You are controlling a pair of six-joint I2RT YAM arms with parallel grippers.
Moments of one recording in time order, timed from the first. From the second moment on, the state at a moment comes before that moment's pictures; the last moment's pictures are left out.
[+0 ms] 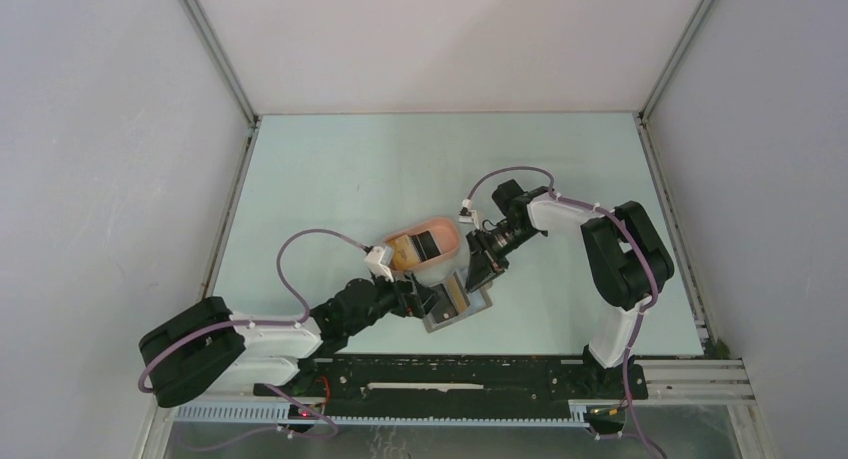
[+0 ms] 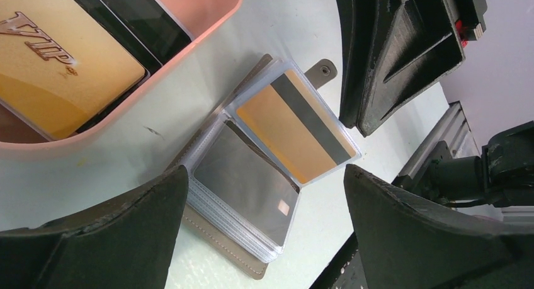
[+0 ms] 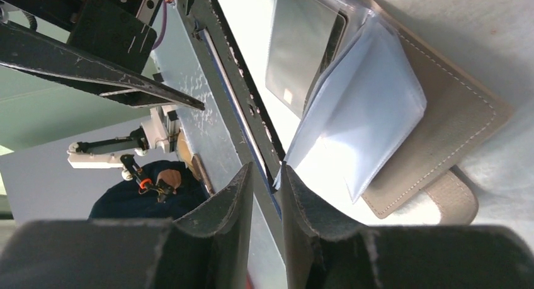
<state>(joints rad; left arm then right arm) -0.96 1.15 0.11 0.75 -0.13 -0.76 0.47 1.84 1.11 -0.77 -1.03 -0.10</state>
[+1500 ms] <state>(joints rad) -0.99 1.35 0.17 0.86 -0.11 -0.91 0.50 1.87 1.13 -0.72 -0.72 -0.07</state>
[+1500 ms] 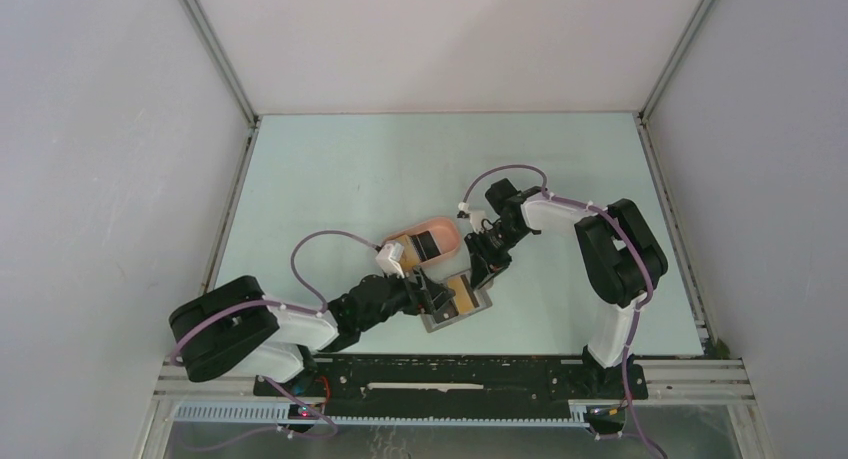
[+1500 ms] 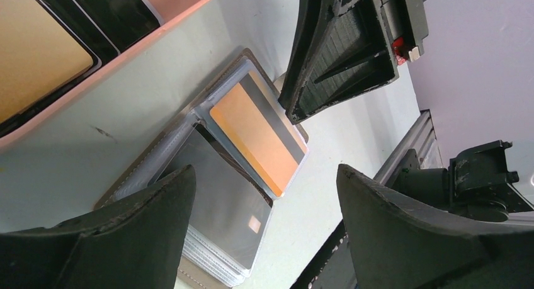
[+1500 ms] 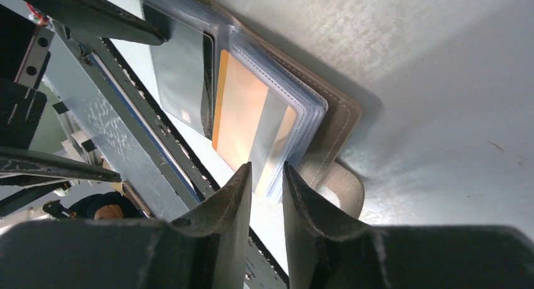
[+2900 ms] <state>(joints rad) -0.99 1.33 0.17 0.90 -0.13 -0.94 0.56 1.94 1.17 -0.74 -1.08 -0.04</state>
